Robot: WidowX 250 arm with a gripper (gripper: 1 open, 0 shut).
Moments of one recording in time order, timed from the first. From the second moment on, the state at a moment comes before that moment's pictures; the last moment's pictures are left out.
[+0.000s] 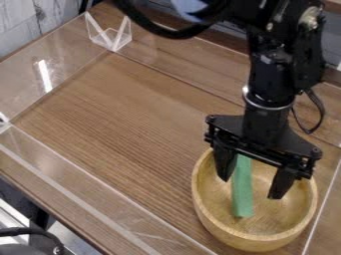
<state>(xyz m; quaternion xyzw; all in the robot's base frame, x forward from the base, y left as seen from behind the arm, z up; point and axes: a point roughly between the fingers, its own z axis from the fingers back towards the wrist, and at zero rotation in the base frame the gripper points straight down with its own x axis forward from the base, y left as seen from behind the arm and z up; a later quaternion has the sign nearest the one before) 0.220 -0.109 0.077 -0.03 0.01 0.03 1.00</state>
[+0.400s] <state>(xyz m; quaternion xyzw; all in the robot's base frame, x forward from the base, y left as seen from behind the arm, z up) 0.224 -0.110 0.072 -0.03 0.00 0.03 1.00</state>
